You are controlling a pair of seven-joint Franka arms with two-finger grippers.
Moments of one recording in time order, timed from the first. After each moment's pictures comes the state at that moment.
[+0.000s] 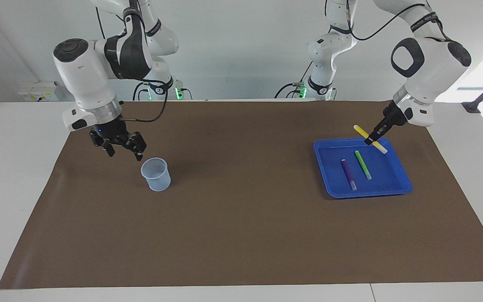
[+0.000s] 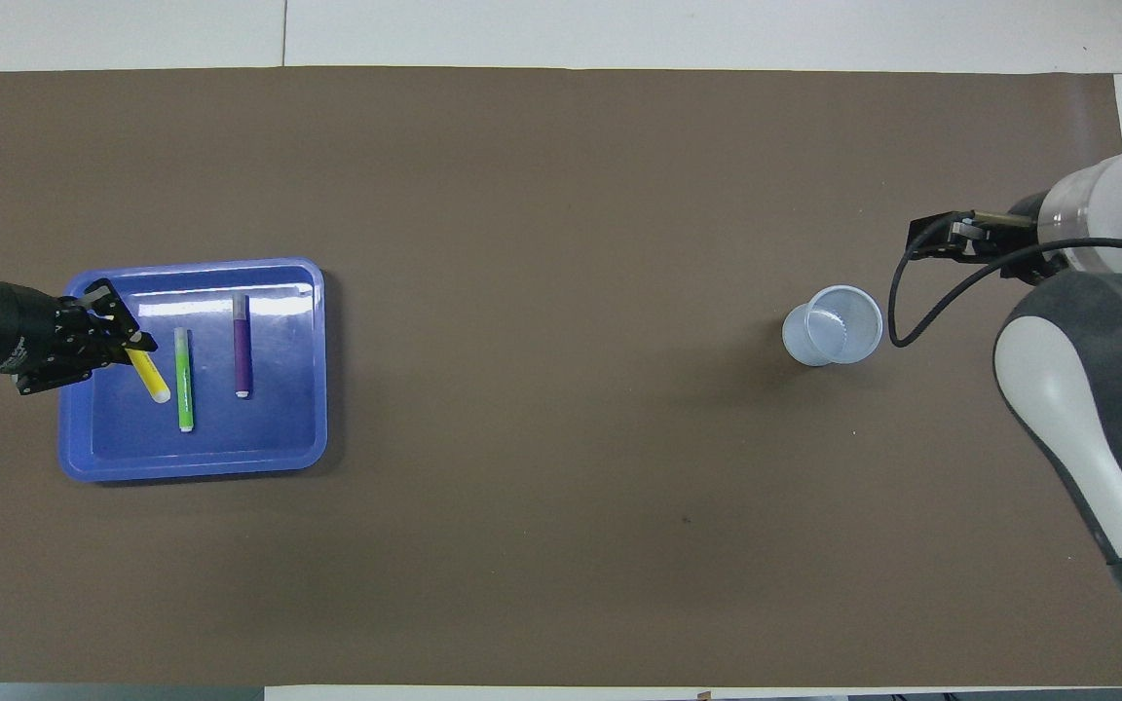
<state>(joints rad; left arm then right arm) 0.49 -0.06 -0.43 -2.05 -0.26 1.95 -0.39 0.06 0.03 -0.06 -1.86 -0.01 2.03 0.20</state>
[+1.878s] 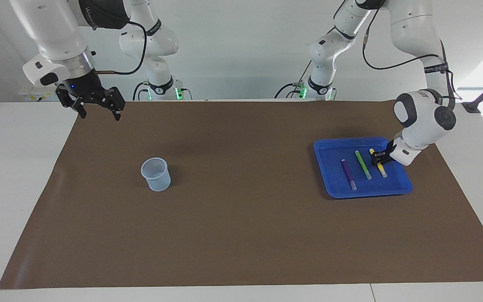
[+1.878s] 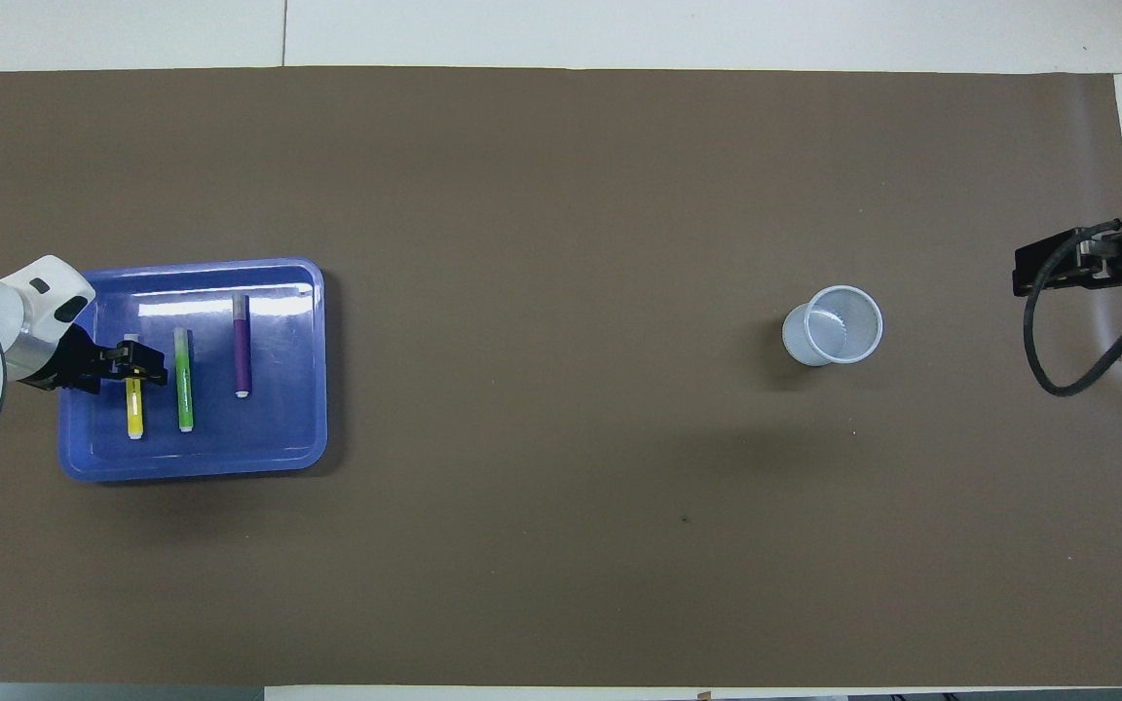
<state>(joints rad) 0.58 0.24 -0.43 -2.10 0.09 2.14 0.06 0.05 0.00 -0.03 -1.57 -0.06 1.56 0.07</state>
